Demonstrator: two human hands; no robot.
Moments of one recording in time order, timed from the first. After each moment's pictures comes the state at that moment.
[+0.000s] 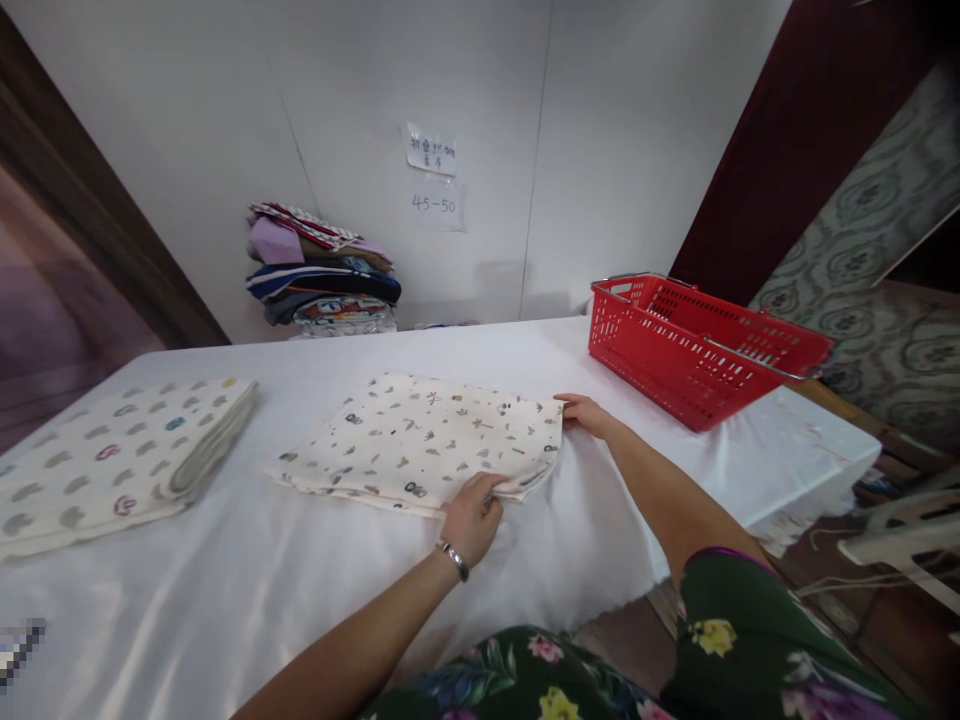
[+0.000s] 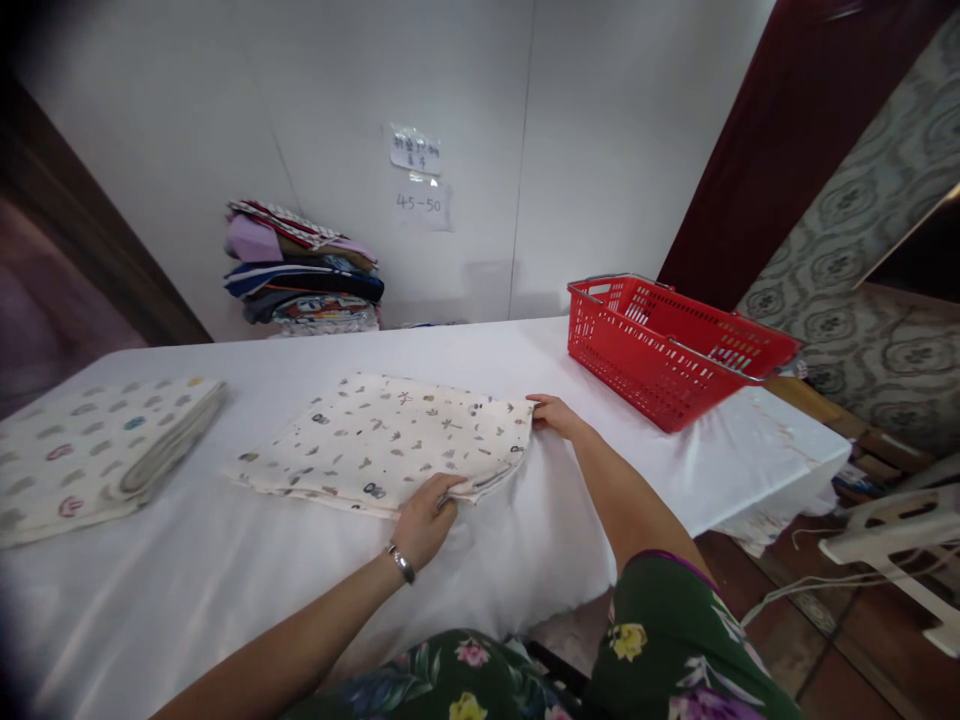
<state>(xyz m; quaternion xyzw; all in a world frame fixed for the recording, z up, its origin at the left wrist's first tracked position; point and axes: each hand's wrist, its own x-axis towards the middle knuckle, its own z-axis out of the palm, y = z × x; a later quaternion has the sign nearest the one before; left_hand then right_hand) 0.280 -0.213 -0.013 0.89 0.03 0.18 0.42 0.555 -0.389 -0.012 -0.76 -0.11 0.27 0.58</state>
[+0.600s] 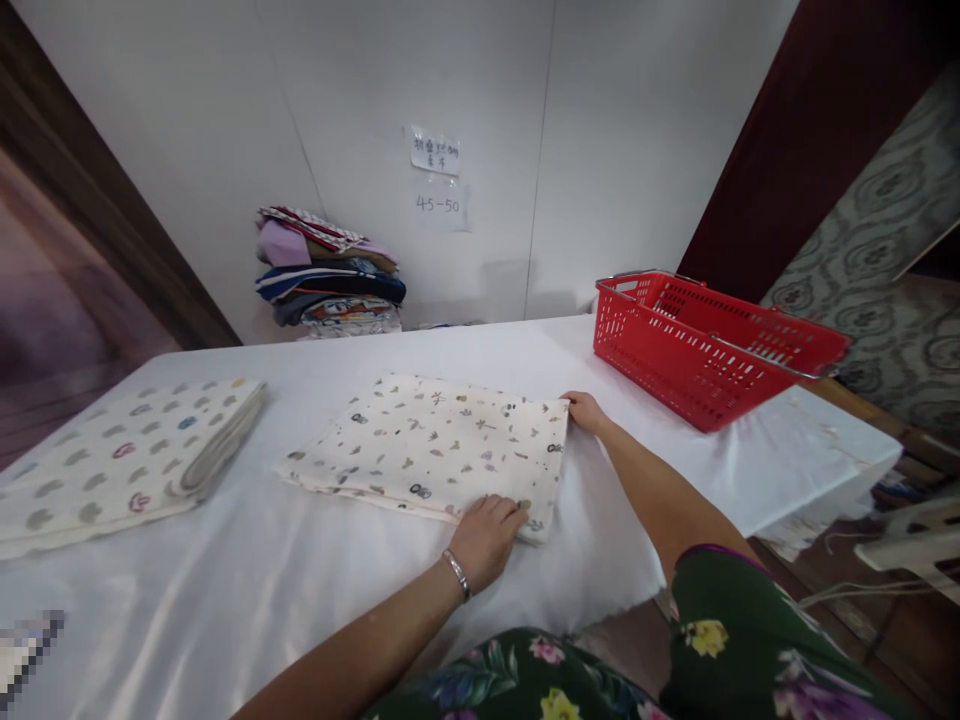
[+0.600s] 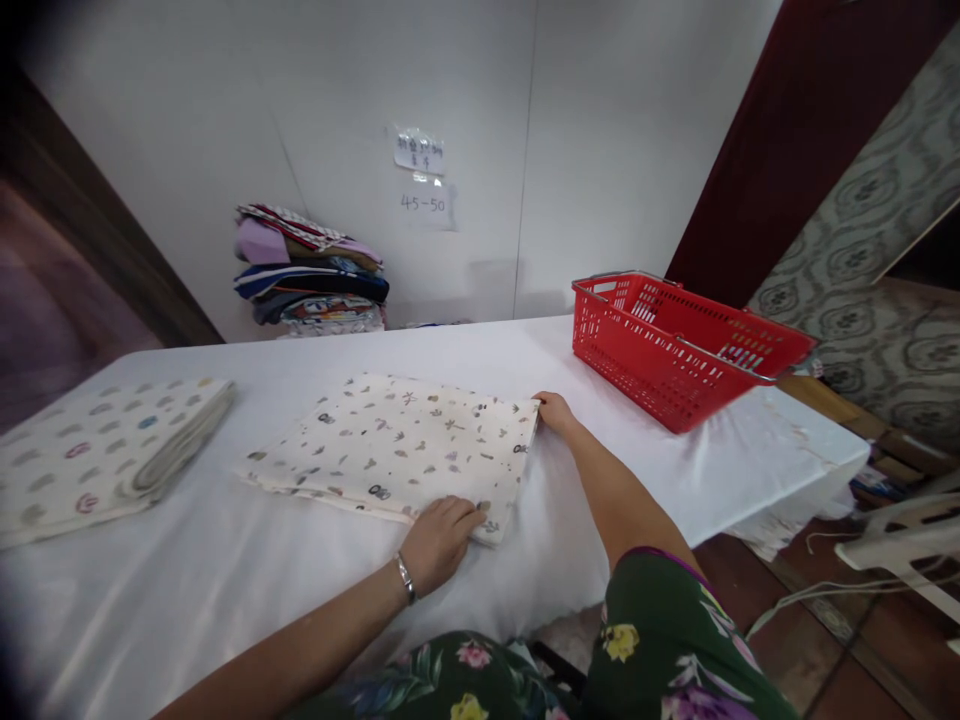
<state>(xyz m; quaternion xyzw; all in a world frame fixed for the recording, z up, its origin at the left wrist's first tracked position) 0.267 -0.224 -0.020 0.98 -0.16 0.07 0.13 0.571 -0.379 -0.030 -0.89 -0.19 0.09 0.41</state>
